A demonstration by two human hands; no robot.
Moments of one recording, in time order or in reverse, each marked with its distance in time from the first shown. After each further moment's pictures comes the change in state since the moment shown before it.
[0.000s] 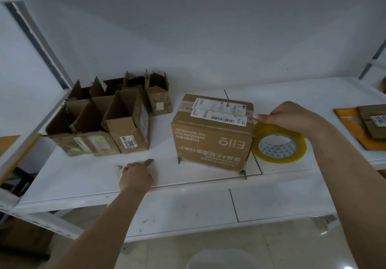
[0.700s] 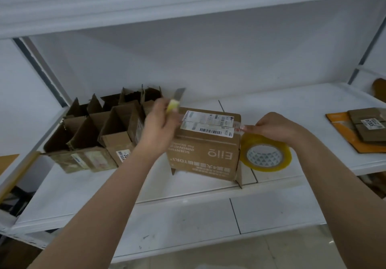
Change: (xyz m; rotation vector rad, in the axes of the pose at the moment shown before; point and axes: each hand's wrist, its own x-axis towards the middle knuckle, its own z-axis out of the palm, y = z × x) left_hand -0.046 0.108 -0.143 -0.855 0.349 0.724; right_hand -0.002 -0.002 0.006 -0.028 0.002 -0.063
